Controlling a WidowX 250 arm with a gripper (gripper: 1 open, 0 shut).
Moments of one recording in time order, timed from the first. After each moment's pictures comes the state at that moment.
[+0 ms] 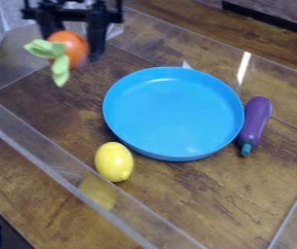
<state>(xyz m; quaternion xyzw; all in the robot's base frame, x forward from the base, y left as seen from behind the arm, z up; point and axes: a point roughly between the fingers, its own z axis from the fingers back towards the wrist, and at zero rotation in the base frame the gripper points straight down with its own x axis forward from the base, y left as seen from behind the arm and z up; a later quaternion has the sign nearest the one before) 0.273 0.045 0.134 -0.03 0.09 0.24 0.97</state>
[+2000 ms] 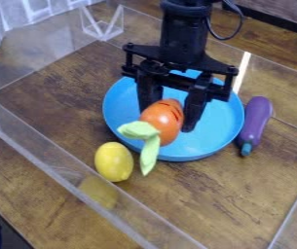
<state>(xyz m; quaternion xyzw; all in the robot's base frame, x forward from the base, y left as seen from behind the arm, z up) 0.285 -0.040 0.105 -0.01 0.06 0.14 0.99</state>
